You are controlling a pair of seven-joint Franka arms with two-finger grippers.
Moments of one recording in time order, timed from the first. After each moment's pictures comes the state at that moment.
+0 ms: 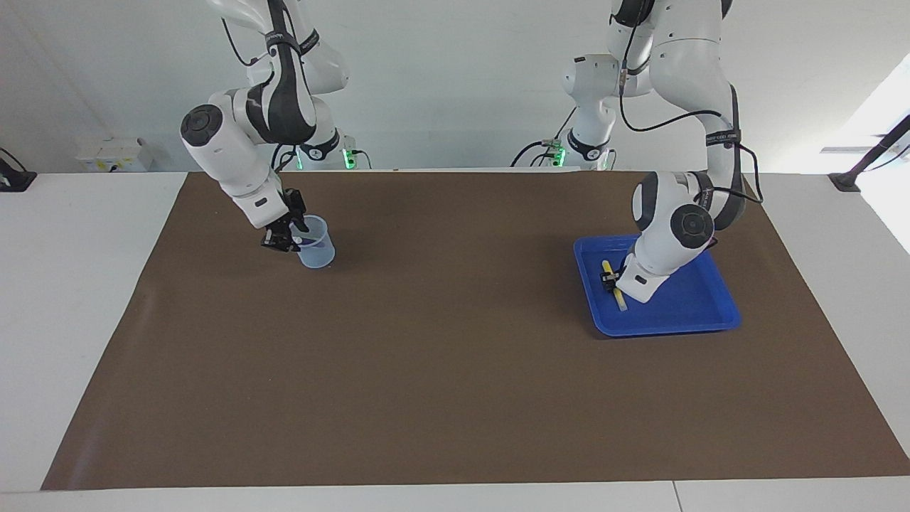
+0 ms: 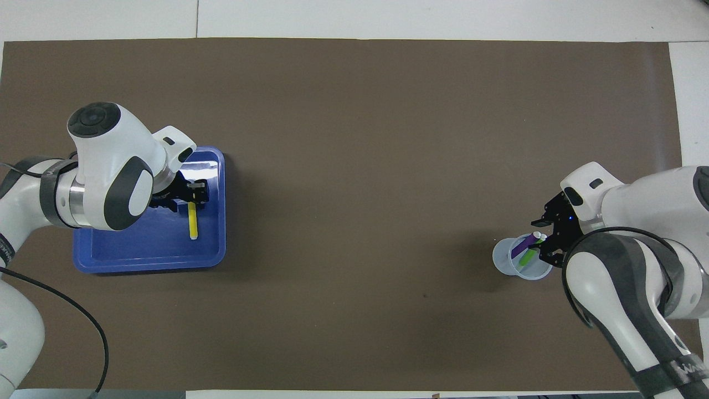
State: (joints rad) left arm -0.06 0.30 -0.12 -1.98 0.04 2.04 -0.25; right arm 0.14 -0.13 -0.11 -2.32 0.16 2.08 -1.36
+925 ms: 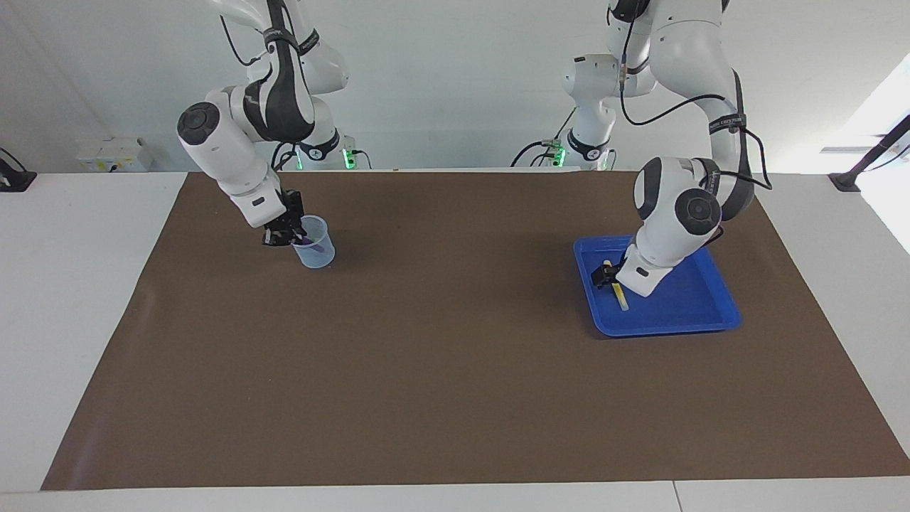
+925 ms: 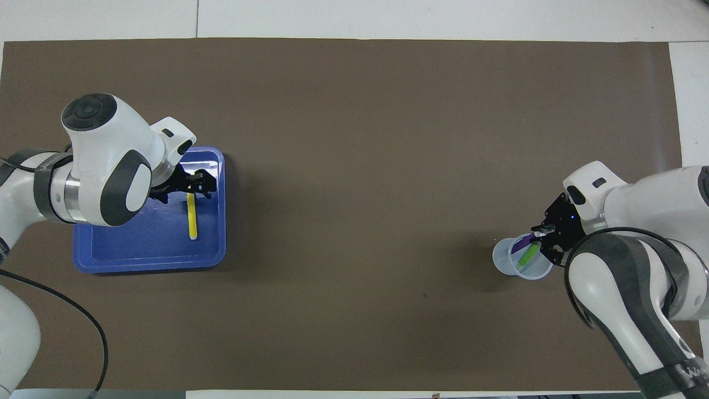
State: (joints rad) left arm -0.07 0.26 -0.16 -1.85 0.01 1.89 -0.26; right arm 0.14 -0.13 -0.11 -2.24 0.16 1.98 -1.31
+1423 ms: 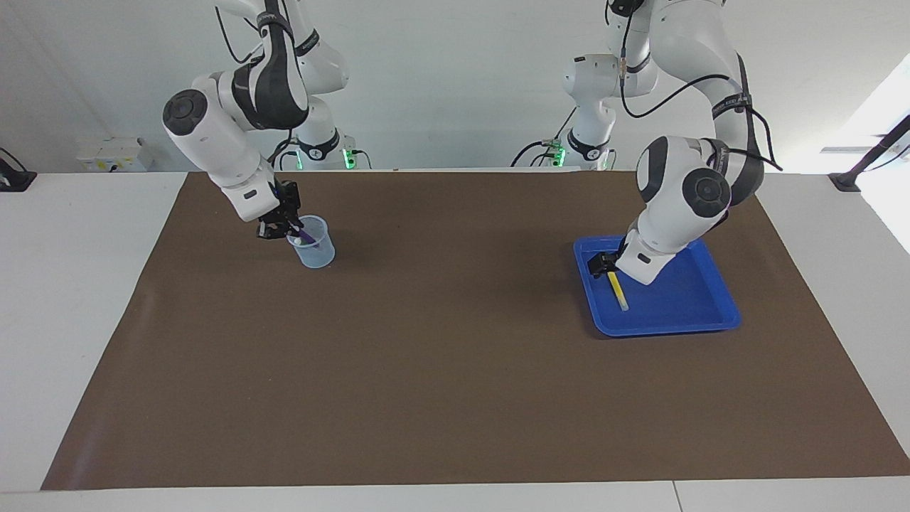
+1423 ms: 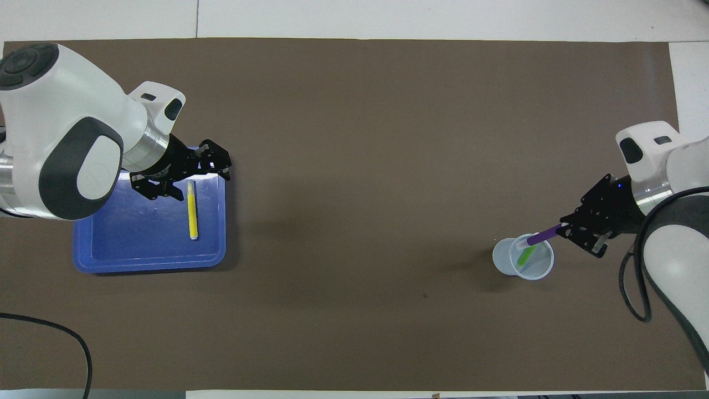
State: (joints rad) left arm -0.07 0.16 -0.21 -1.74 -0.22 1.76 -0.62; right arm 0.15 -0.13 -0.11 -1.93 0.18 1.64 -0.92
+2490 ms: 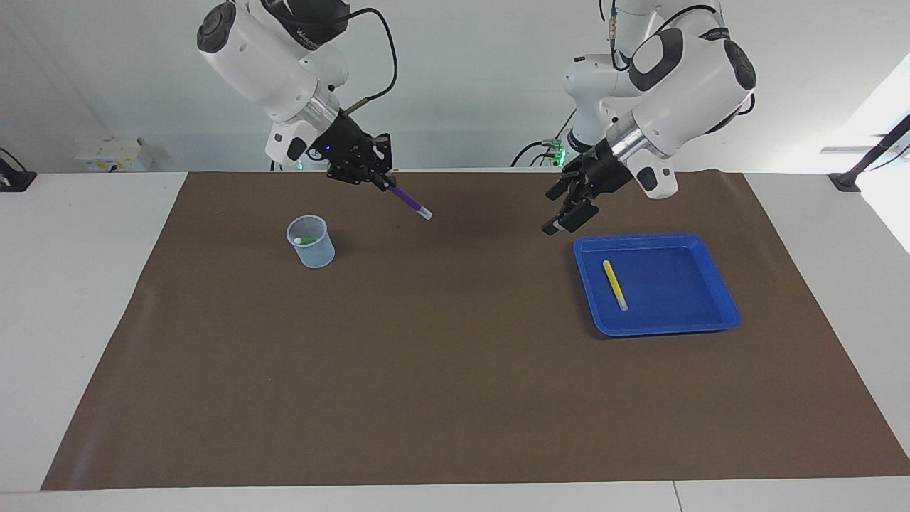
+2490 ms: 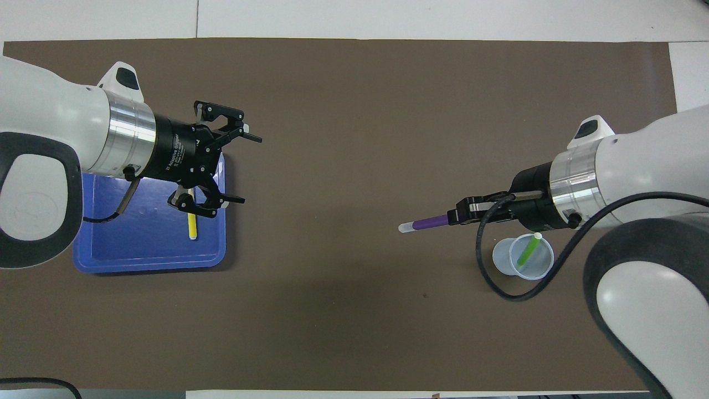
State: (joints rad) left arm -0.07 0.02 -0.31 -1.75 -0.64 1.92 -1.62; right arm 0.35 -0.12 -0.06 -1.90 0.60 1.90 0.27
